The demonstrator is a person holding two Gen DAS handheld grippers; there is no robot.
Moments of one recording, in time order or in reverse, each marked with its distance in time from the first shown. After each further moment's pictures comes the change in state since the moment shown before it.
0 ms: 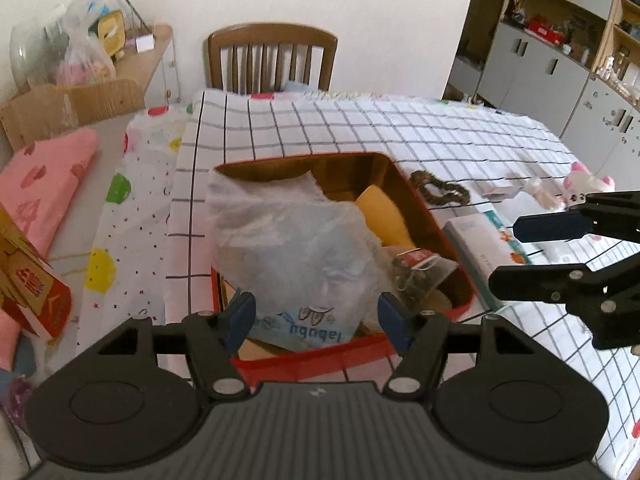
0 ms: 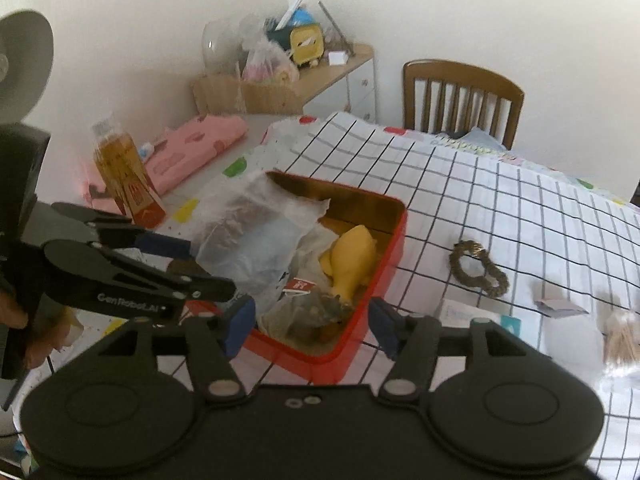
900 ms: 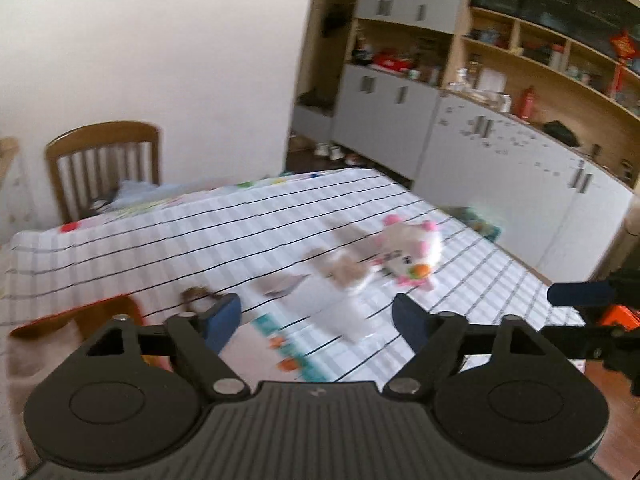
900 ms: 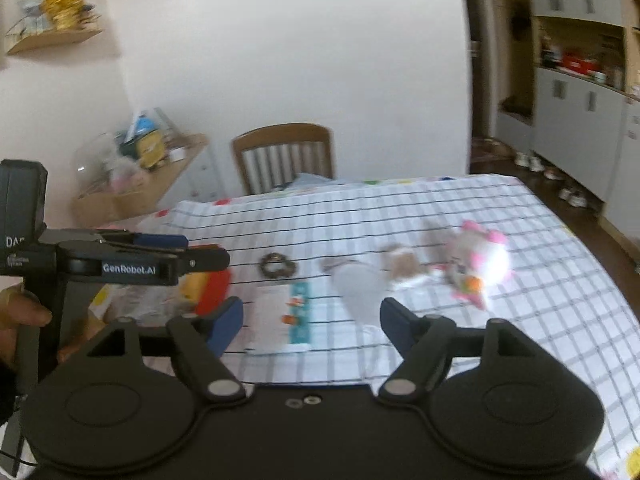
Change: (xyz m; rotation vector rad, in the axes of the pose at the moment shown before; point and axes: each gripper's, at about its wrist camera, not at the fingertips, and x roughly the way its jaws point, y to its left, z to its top) left arm -0.025 -0.169 0.054 0.239 -0.197 -0.373; right arm -0.195 -0.053 -0.091 0.354 -0.228 -0.390
